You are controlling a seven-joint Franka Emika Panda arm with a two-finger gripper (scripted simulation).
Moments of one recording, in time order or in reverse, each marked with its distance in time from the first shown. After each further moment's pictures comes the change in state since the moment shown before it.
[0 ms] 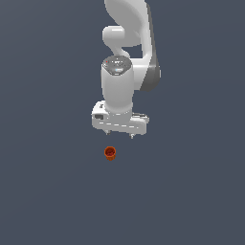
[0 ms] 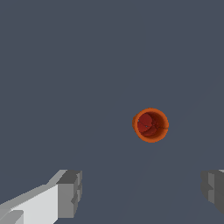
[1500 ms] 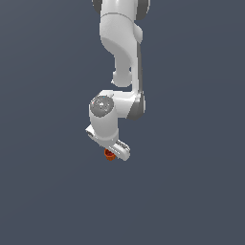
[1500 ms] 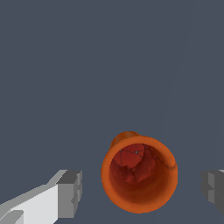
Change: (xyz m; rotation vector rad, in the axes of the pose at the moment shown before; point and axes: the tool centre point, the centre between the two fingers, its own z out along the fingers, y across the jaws) arm 0.025 0.044 0.102 -0.019 -0.036 0.438
